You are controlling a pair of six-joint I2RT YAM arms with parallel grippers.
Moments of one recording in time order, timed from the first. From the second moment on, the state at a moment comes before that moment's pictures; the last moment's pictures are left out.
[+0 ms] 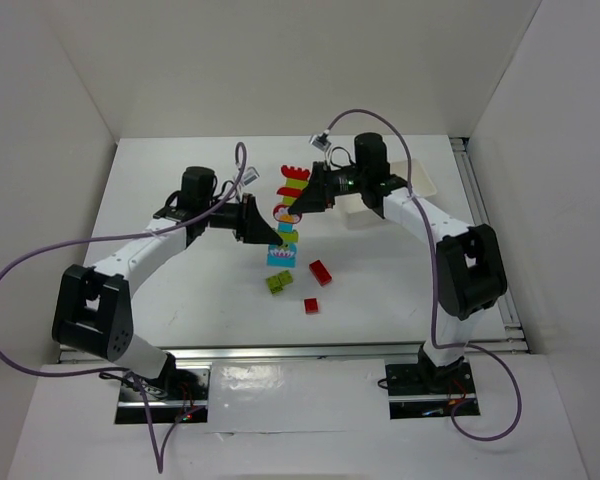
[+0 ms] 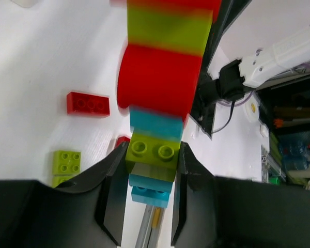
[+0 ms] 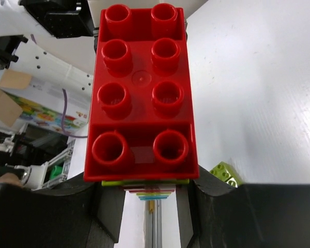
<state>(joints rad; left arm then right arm) -0.27 1.50 1.03 -0.13 1.10 -0.24 0.38 1.77 1.33 0.12 -1.24 0.43</state>
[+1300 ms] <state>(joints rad) -0.07 1.71 1.34 -0.40 0.81 -0.30 0.24 1.59 1.19 -0.15 -0.91 0.29</state>
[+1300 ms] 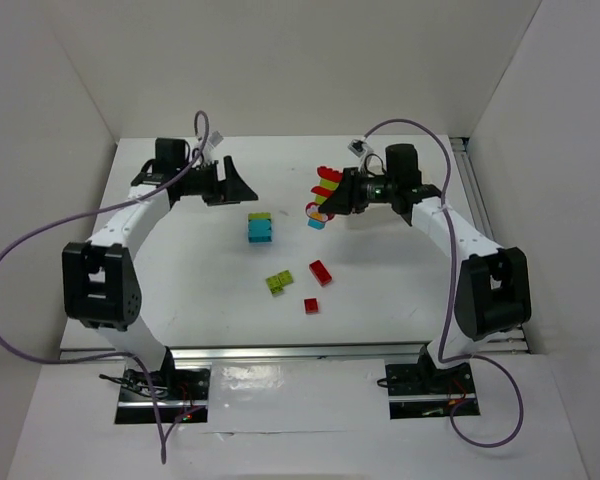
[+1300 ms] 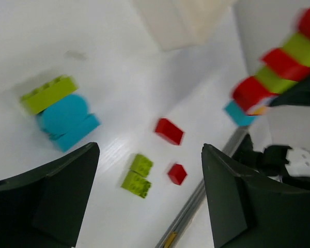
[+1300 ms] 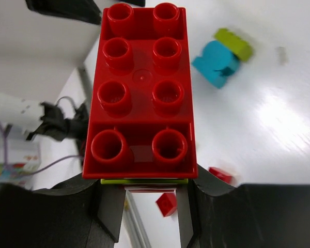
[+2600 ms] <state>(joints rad) -0.33 1.72 1.32 -0.12 1.26 -0.34 0.34 1.66 1.27 -0.05 -1.21 0.37</state>
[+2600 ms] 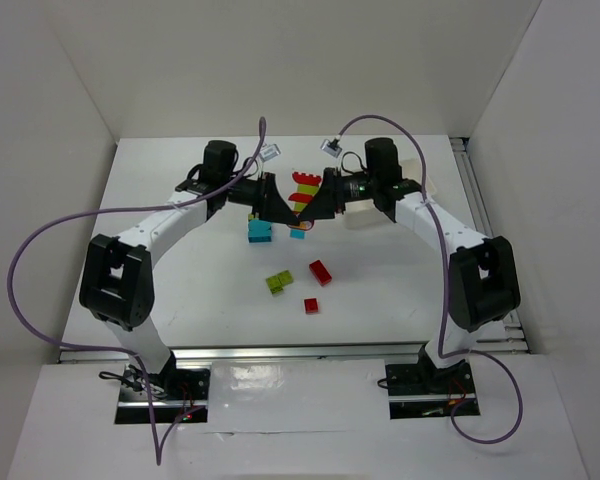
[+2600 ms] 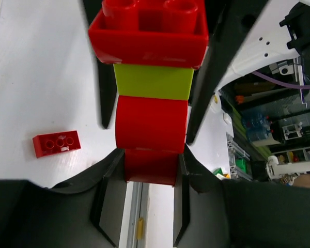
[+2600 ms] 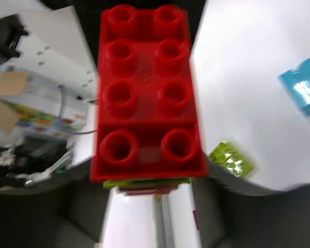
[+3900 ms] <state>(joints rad) -0.30 1.72 1.32 -0.27 1.31 -0.21 0.26 1.72 1.31 0.41 -1.20 0.78</state>
